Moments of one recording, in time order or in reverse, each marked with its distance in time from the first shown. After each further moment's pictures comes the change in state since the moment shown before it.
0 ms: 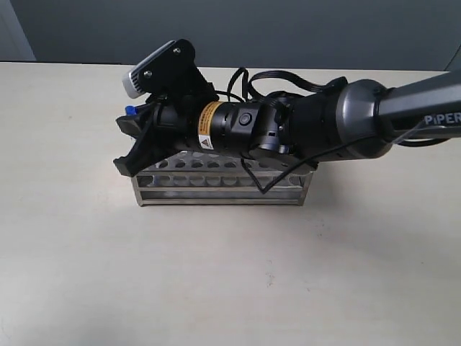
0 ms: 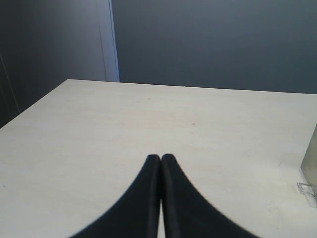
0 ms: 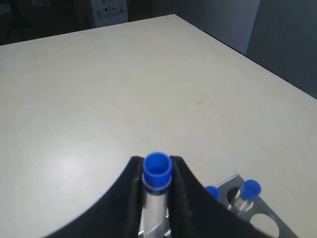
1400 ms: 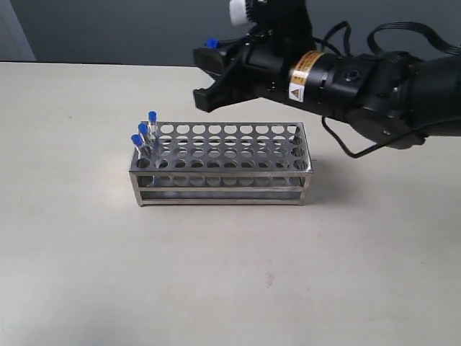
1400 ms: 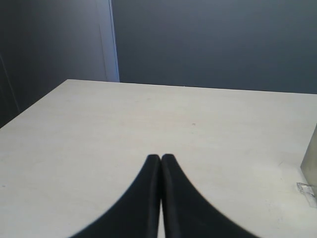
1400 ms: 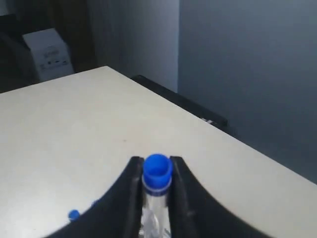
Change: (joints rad) left arm 0.000 0.000 0.000 0.000 0.000 0.000; right arm -0.210 -0.240 0.172 0.017 -0.103 -0.003
